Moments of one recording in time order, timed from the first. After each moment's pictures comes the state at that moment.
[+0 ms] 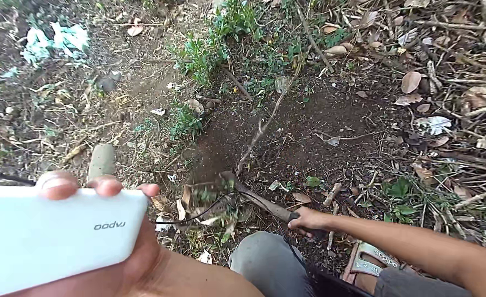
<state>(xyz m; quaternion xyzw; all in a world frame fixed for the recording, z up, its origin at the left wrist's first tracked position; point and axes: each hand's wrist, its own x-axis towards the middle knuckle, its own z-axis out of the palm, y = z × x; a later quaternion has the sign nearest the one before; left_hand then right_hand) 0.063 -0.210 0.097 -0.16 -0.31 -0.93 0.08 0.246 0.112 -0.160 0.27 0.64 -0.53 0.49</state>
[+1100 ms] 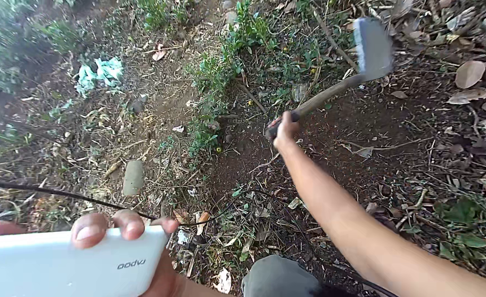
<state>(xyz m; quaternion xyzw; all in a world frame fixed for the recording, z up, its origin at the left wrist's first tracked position) 0.055 -0.176 0.115 -0.22 -0.31 -0.93 0.01 -0.072 0.132 -0.113 0.42 0.34 -0.80 -0.26</state>
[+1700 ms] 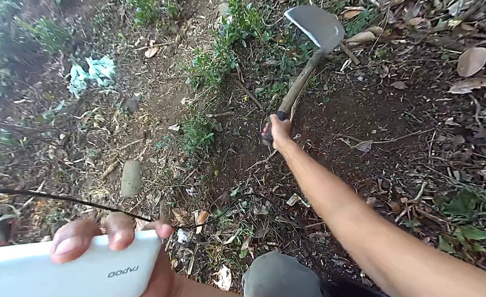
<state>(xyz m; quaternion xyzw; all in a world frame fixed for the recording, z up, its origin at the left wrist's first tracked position) 0.052 -0.173 0.110 -0.22 -0.30 -0.93 0.03 -0.063 0.129 -0.115 0.41 0.42 -0.80 -0.13</state>
